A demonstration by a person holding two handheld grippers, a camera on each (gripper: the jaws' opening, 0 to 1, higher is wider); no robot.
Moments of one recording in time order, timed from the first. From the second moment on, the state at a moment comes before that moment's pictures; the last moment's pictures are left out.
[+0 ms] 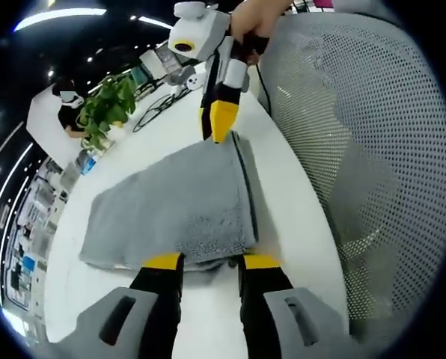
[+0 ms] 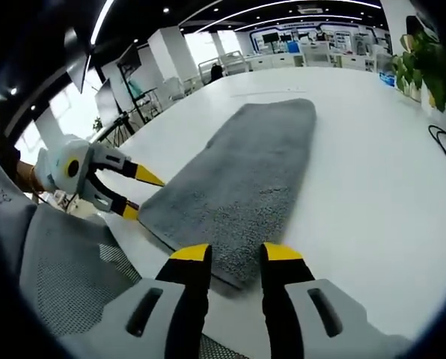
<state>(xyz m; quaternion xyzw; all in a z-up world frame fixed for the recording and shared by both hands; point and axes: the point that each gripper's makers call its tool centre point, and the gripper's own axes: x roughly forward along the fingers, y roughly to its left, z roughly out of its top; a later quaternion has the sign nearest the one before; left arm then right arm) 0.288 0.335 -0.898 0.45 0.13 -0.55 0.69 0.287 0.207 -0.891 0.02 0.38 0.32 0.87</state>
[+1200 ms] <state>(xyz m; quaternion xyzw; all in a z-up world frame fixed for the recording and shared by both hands) 0.298 0.334 -0.908 0.06 0.36 -0.53 0.77 0.259 0.230 -0.884 -0.15 0.35 0.44 0.82</state>
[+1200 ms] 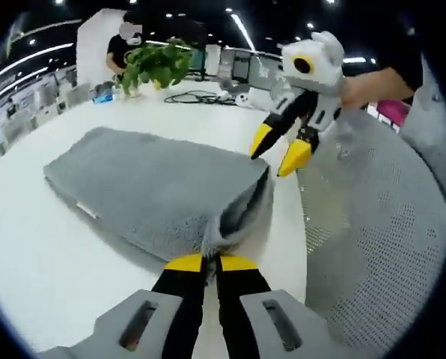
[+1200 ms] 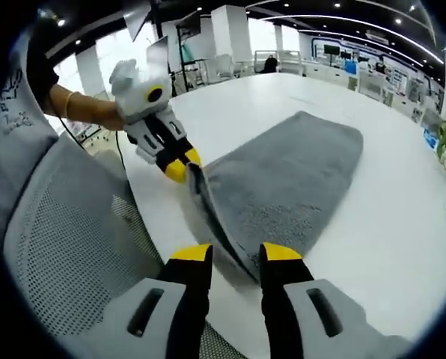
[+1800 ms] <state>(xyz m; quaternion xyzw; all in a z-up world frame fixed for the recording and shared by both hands) 0.303 0.336 -0.911 -0.13 0.45 -0.46 0.75 0.261 0.218 -0.909 -0.40 0.31 0.48 0.72</state>
